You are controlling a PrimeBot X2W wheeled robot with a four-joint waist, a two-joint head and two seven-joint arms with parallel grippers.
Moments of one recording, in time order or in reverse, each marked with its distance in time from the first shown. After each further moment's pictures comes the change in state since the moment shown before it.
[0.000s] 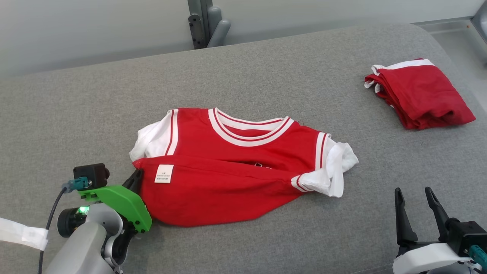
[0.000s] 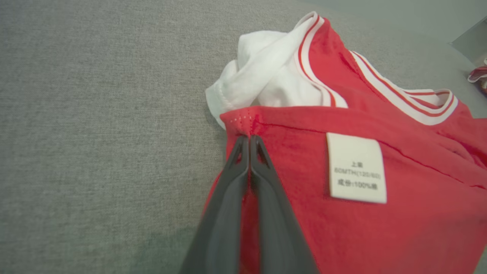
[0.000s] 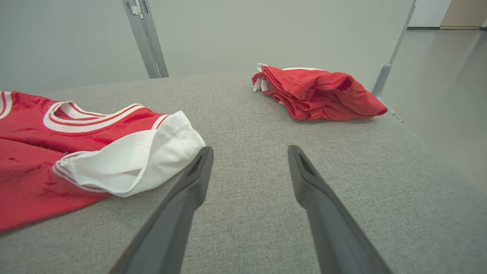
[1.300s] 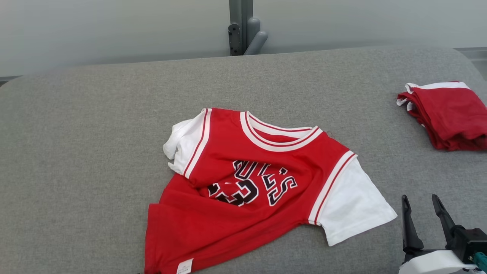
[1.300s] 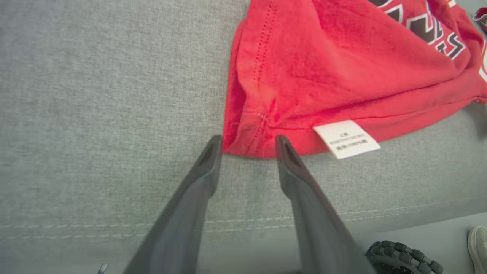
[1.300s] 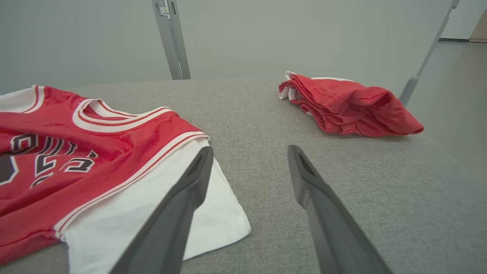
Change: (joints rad) left arm 0.597 0.155 -0.043 -0.506 -0.034 0.141 -0.087; right arm 0.030 0.000 -0.033 -0.001 -0.021 0.000 0.000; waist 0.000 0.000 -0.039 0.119
